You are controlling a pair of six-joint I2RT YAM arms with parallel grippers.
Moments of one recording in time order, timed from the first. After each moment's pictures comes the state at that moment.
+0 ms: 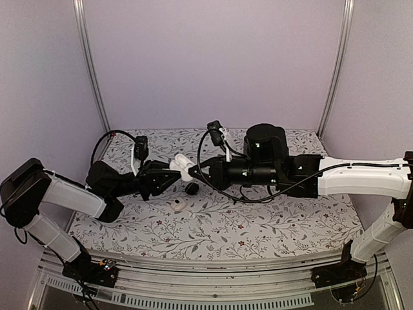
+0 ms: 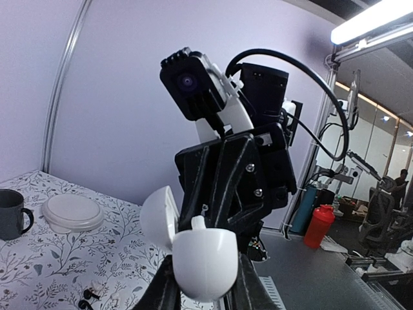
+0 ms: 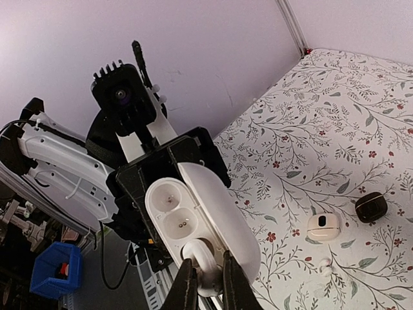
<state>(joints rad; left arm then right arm) -0.66 1.50 0.44 1.52 0.80 -0.63 1.12 1.51 1.18 0.08 -0.12 0.55</state>
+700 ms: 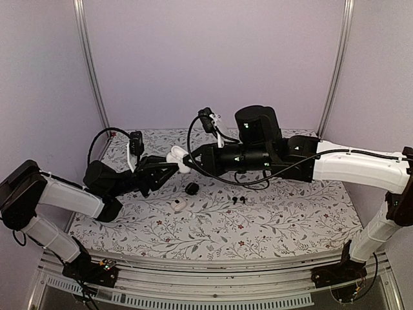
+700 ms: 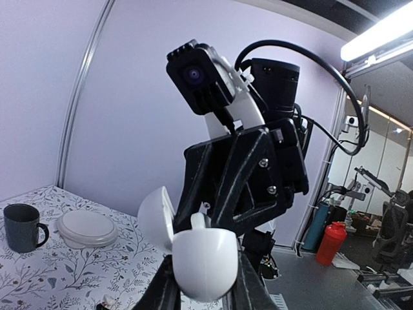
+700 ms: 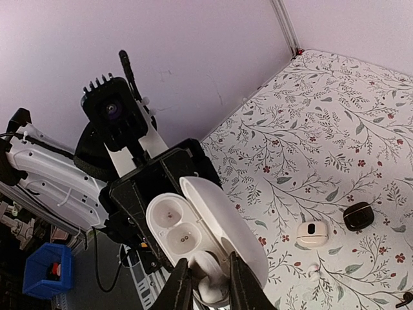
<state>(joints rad) -0.67 1.46 0.45 1.53 0.71 -0.63 1.12 1.58 1.39 -0.14 -0.12 0.50</state>
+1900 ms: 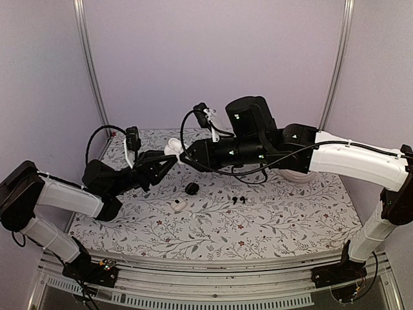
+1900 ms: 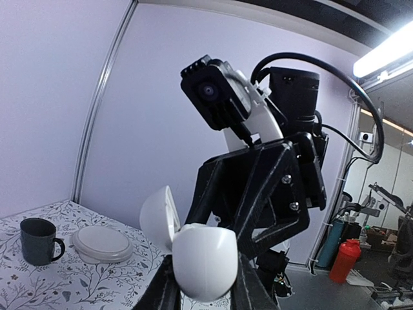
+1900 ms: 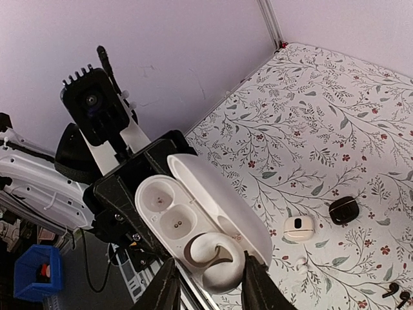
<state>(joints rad) -0.67 1.45 0.46 1.52 0.61 -0.62 1.13 1.64 1.56 -0.33 -0.04 0.49</state>
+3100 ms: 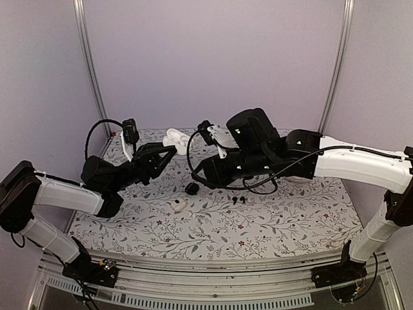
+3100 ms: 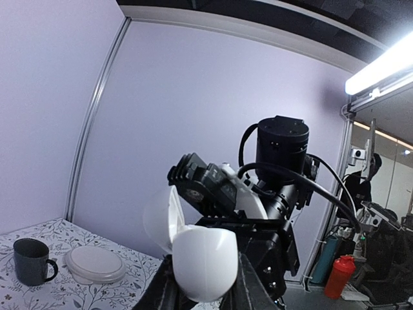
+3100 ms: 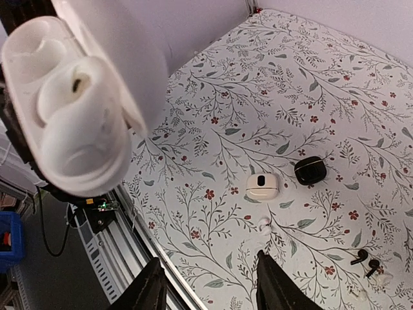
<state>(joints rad) -0.69 1.43 0.51 1.53 0.57 -0.66 1.14 1.61 1.50 -0.48 0.03 0.39</state>
